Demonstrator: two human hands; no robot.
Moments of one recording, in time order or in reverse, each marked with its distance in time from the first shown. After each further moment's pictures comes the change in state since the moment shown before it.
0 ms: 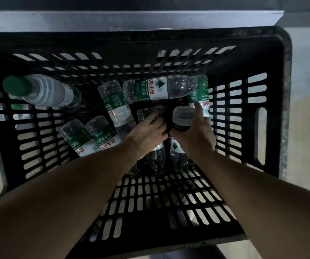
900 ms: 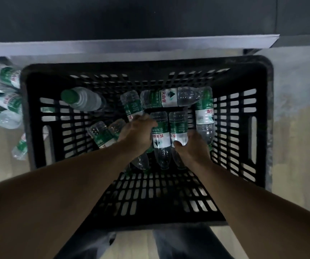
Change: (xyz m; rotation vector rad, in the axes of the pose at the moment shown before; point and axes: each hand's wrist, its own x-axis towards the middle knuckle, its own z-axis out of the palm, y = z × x) left_hand -0.063 -0.038 -0.069 -0.797 -0.055 -0.612; right_hand -0.051 -0.021 -0.022 0.069 -0.264 -0.016
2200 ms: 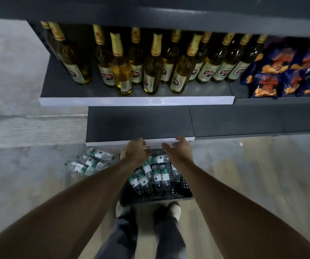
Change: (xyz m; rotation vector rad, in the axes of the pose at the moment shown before) left_hand -0.360 0.160 -0.501 -0.365 0.198 -0.250; right_hand -0.475 -0.277 -0.336 0.342 0.304 -0.202
